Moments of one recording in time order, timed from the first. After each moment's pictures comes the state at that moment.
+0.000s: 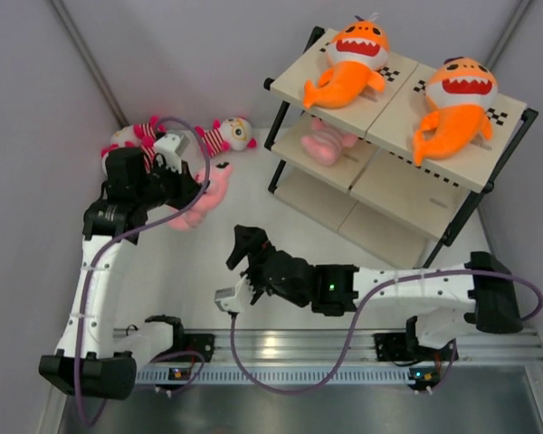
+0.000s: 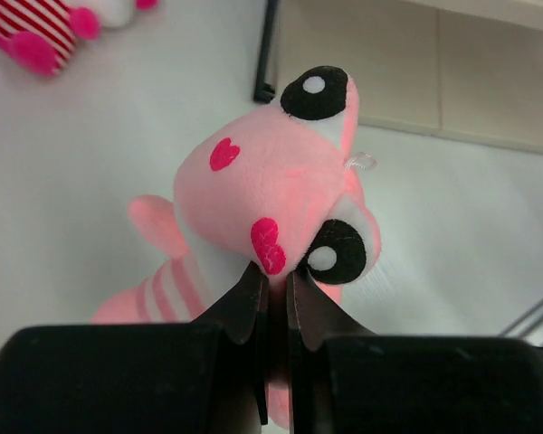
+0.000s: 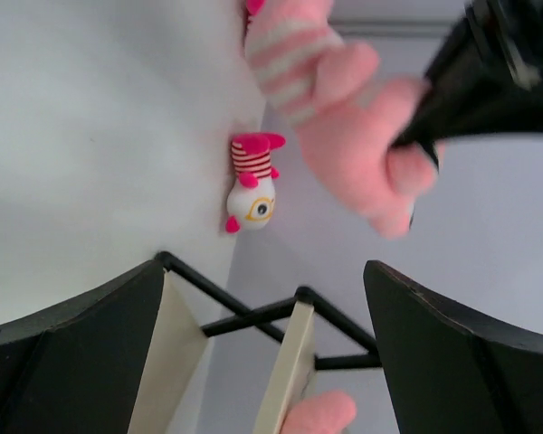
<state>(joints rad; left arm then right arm) -0.05 1.09 1.29 -0.72 0.46 0.07 1.42 1.38 1.06 0.00 0.44 -1.28</state>
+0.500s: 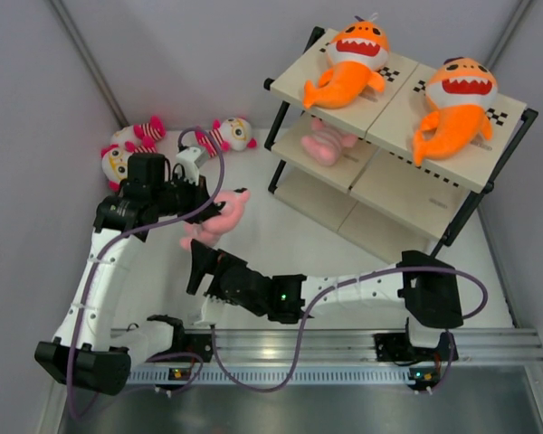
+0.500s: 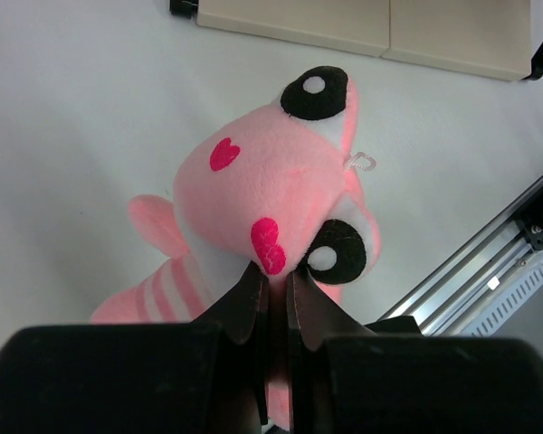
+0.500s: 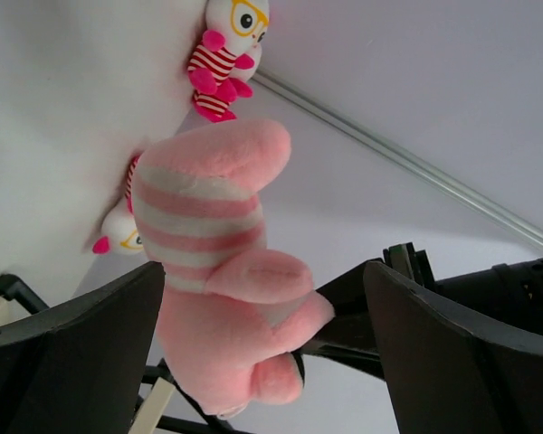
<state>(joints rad) -0.19 1.10 1.29 -0.90 0.51 0.03 1.47 1.74 1.22 0.19 0.49 -1.80</state>
